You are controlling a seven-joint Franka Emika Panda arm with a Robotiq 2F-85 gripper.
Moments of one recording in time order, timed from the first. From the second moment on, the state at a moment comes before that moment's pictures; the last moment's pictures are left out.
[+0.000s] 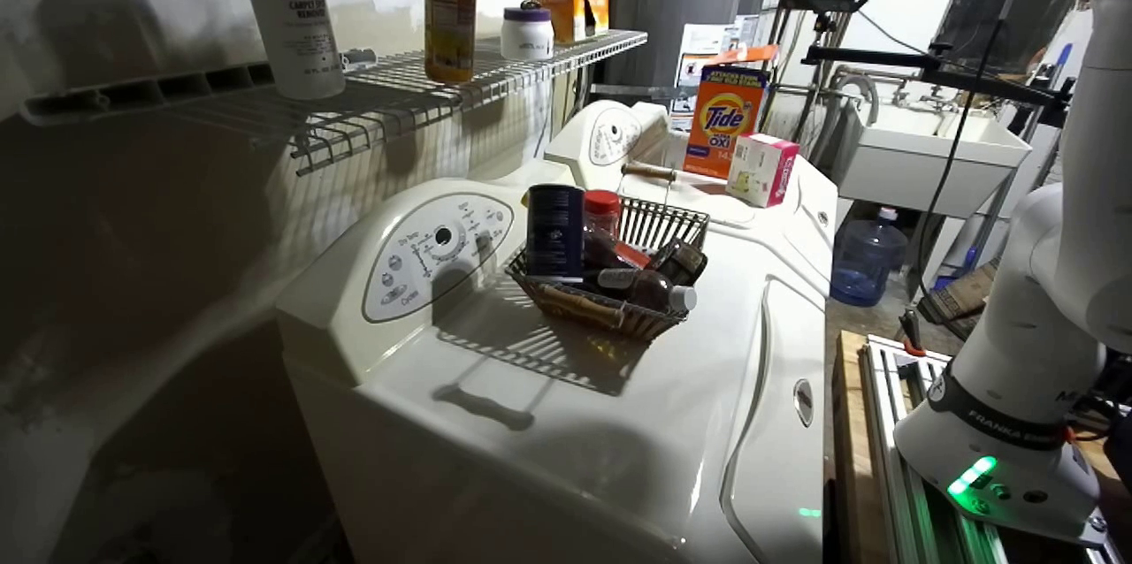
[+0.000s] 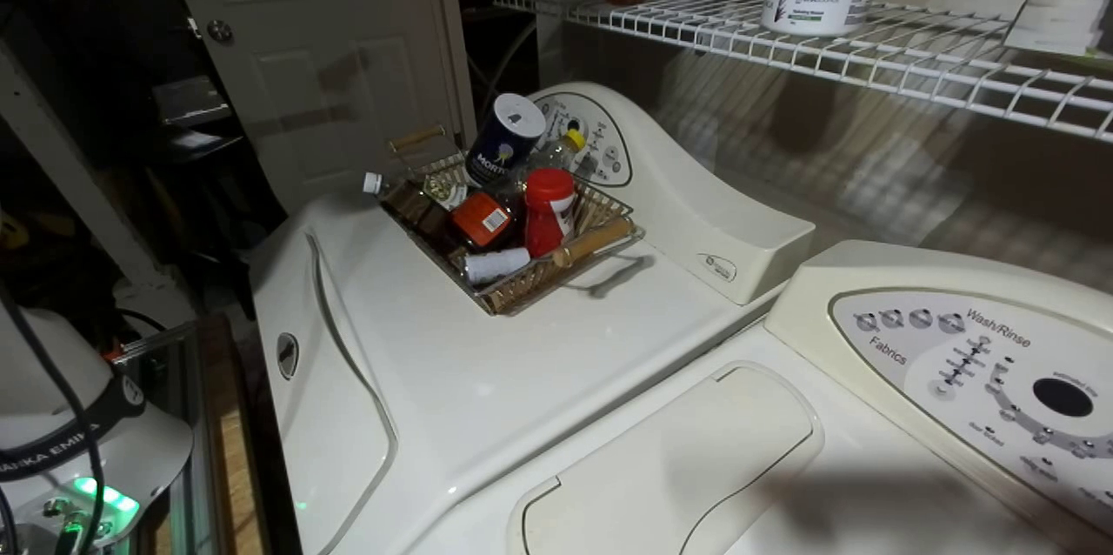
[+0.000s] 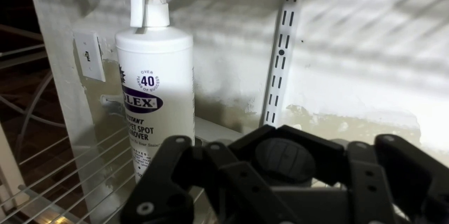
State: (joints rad) arm -0.01 0.23 -0.01 -1.50 1.57 2.68 1.42
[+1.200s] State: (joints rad) arm -0.02 0.23 -0.01 -1.50 1.57 2.65 1.42
